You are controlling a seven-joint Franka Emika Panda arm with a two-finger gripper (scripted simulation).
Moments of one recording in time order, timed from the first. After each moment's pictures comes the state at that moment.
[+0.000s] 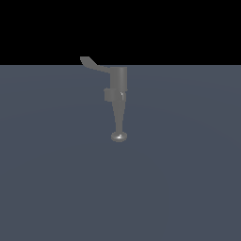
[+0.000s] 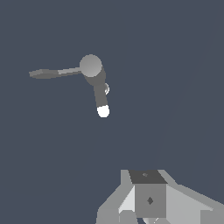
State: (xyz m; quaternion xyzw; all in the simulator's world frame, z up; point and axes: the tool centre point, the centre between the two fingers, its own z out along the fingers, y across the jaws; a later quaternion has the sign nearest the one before) arm -0.153 0.004 0.474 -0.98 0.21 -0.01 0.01
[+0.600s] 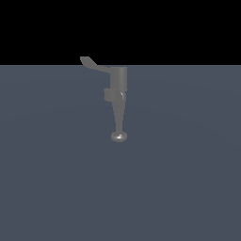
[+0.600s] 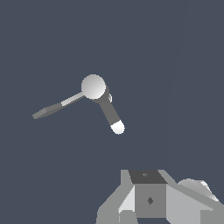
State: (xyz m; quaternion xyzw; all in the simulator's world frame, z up) arm -0.096 0.020 0.453 -0.94 0.35 0.00 0.02
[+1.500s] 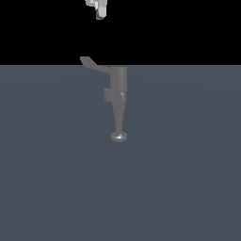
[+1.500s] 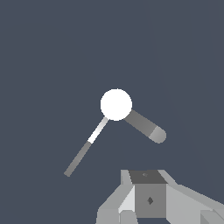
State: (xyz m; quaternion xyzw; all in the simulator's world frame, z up) arm -0.015 0.049 0.403 -0.84 0.54 0.01 0.02
